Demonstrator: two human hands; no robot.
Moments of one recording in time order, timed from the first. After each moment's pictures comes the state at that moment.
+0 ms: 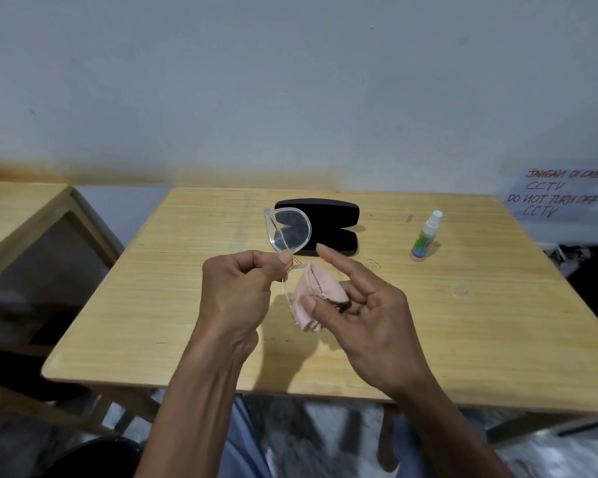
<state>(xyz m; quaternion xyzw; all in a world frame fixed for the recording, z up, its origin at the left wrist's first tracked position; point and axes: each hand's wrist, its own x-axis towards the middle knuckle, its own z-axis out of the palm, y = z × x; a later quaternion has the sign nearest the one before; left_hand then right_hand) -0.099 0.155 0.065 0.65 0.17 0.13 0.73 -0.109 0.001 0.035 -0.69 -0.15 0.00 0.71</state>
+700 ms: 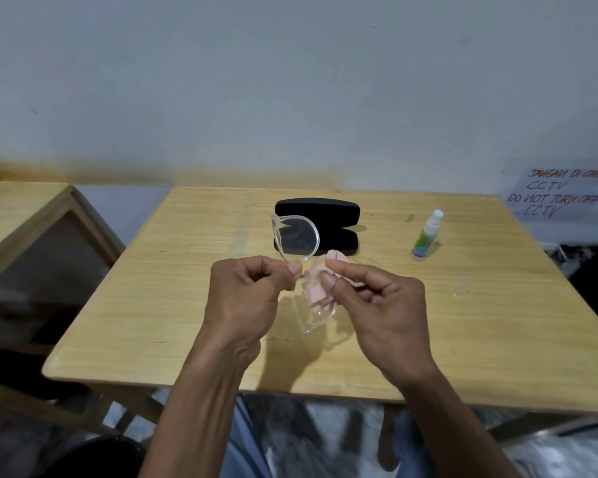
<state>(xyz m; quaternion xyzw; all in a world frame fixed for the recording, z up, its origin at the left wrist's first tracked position) -0.103 0.151 0.061 0.68 0.13 0.13 0.71 -0.098 -0.003 0.038 -0.69 -0.08 -0.07 0.72</state>
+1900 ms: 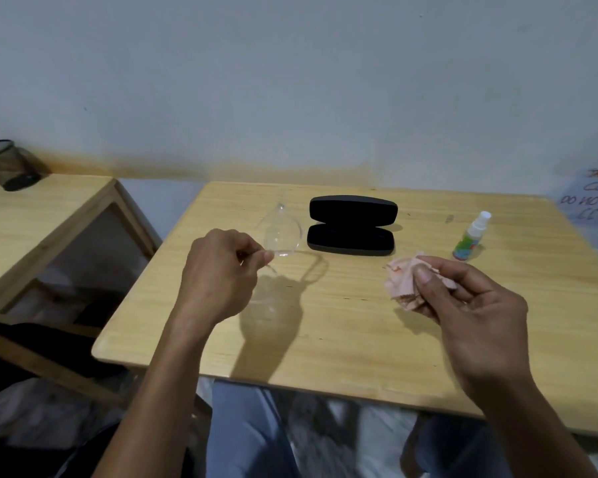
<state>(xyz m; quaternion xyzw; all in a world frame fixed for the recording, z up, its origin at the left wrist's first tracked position) -0.098 0.228 0.071 0.92 0.15 0.15 0.34 -0.098 -0.032 0.039 -0.64 0.00 -0.10 0.76</state>
